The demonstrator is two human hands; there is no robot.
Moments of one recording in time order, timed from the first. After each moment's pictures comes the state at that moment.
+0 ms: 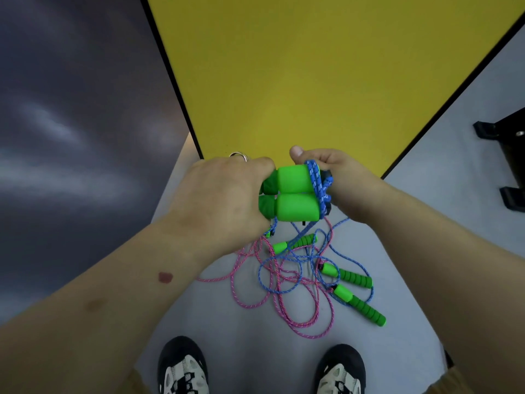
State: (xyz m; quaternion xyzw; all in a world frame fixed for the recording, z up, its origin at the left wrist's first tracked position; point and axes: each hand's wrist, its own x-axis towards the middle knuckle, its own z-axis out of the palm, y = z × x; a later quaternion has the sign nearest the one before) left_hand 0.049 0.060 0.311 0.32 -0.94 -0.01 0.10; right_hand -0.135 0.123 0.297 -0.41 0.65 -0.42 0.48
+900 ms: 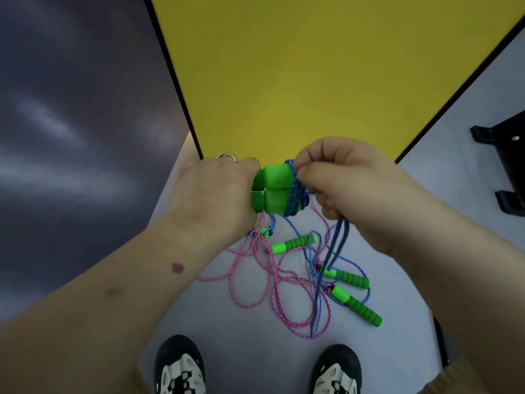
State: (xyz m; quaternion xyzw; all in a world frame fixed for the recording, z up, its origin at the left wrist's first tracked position) left_hand 0.051 0.049 0.292 0.38 -0.92 0.05 0.07; right_hand -0.100 0.154 0.346 -0.37 0.70 -0.45 0.41
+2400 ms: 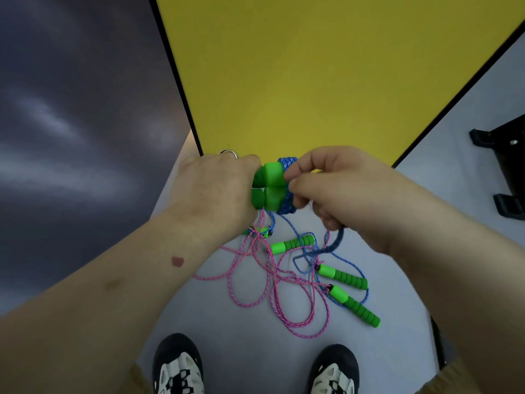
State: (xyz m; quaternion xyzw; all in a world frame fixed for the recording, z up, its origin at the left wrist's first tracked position) left_hand 0.053 0.047 0.296 0.38 -0.92 0.06 0.06; right_hand -0.091 0.154 0.359 -0.38 0.73 -0.36 0.43
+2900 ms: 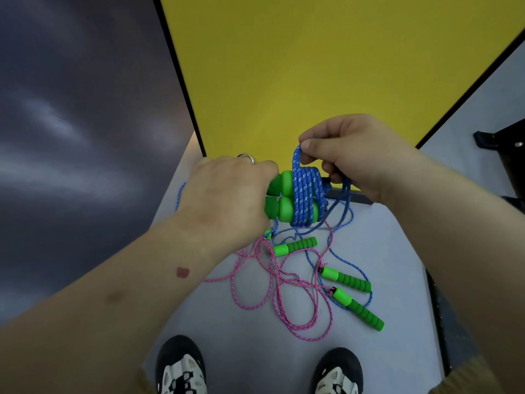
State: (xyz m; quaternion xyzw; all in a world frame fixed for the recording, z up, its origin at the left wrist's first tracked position) left_hand 0.050 0.056 0.307 0.33 -0.94 0.04 0.07; right_hand -0.136 0.112 0.341 -0.38 0.73 -0.41 0.38
